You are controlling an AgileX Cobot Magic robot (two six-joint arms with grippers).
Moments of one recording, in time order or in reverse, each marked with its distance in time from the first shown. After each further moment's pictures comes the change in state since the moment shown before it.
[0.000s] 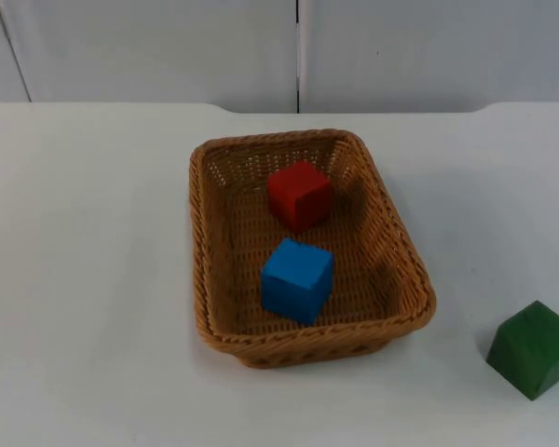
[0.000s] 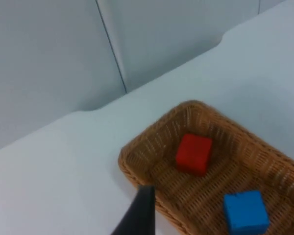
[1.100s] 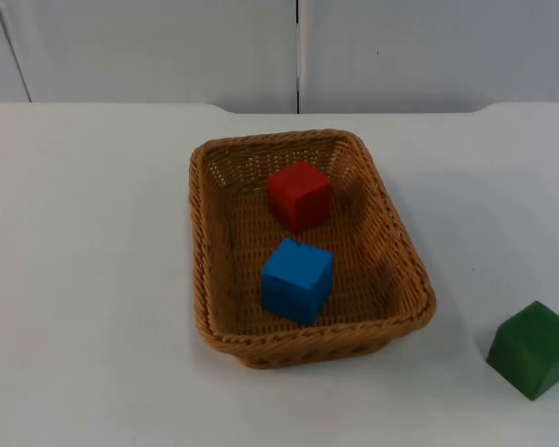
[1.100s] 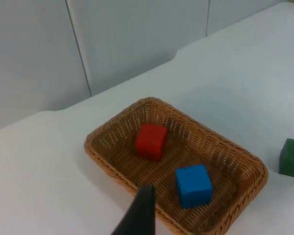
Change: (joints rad) right arm 0.000 -0.524 0.482 -0.002 -0.099 -0.018; left arm 0.000 -0.465 0.196 -0.249 0.115 0.186
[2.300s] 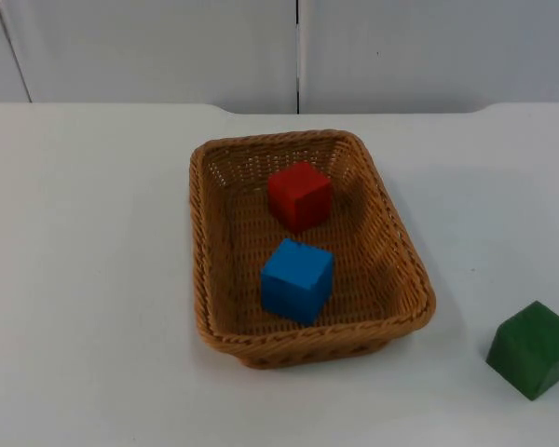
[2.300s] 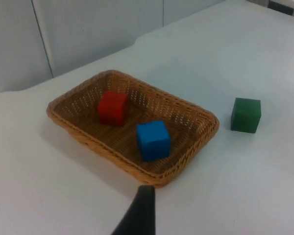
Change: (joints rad) right arm 0.000 -0.585 0.298 -0.012 0.130 -0.002; left arm 0.000 -0.527 0.199 -0.171 0.265 0.126
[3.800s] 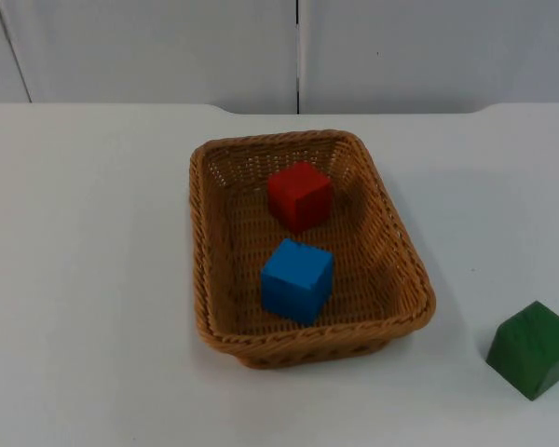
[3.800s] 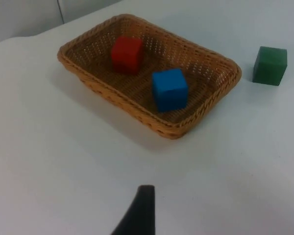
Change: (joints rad) right arm 0.007 -0.407 0.114 -0.223 0.355 0.252; left arm 0.000 -0.015 0.061 0.060 0.084 -0.043
